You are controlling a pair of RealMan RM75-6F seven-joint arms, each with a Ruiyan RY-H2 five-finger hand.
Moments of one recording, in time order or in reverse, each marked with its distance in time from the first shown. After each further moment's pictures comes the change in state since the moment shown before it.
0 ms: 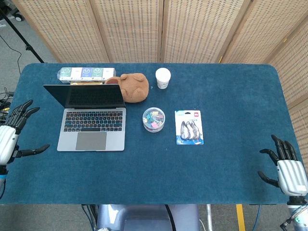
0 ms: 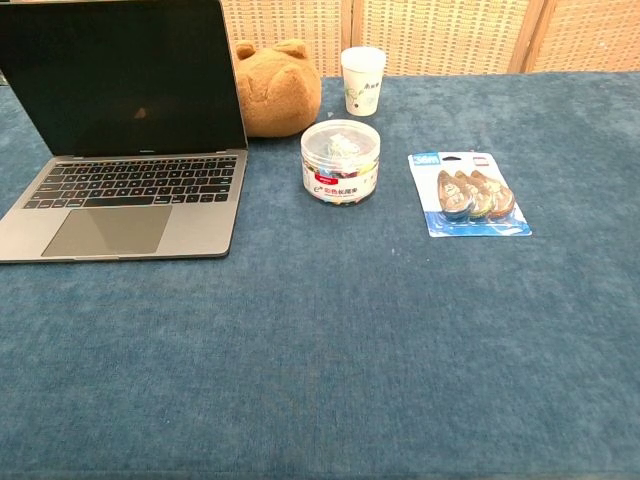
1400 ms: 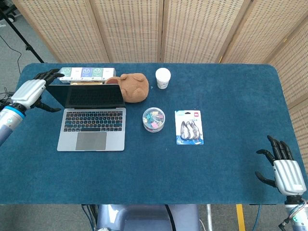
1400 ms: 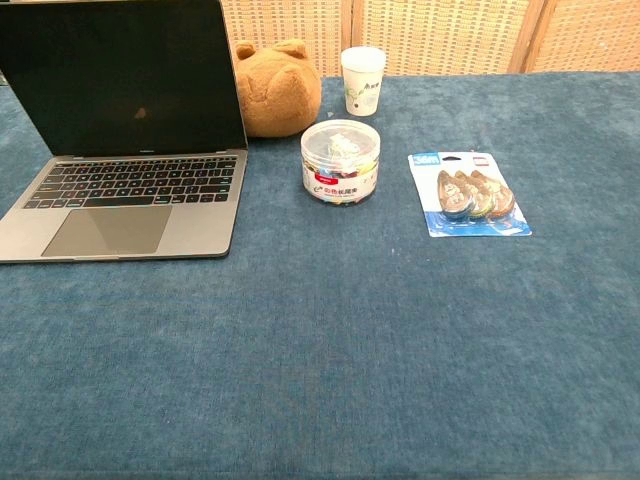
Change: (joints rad) left arm -0.493 -0.002 -0.048 0.406 -0.128 -0.758 -0.195; right arm 0.013 -0.006 -0.007 0.009 -0.003 -0.023 0.005
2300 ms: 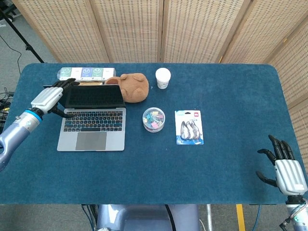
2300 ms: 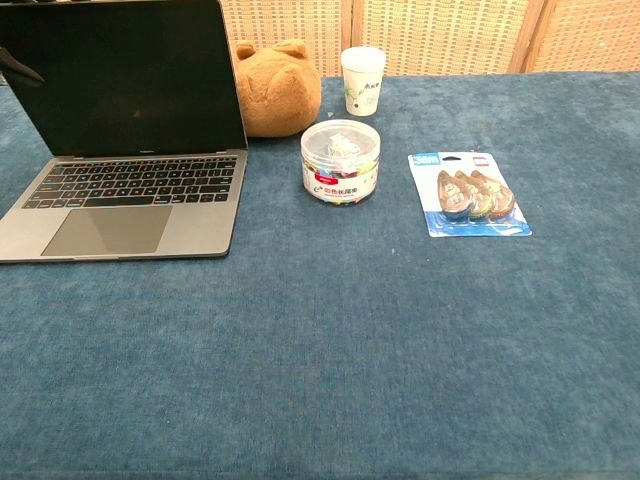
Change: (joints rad) left arm -0.051 -0.109 0.067 0.053 0.017 -0.006 -0.032; right arm -0.001 0.004 0.000 0.004 -0.004 0.009 0.017
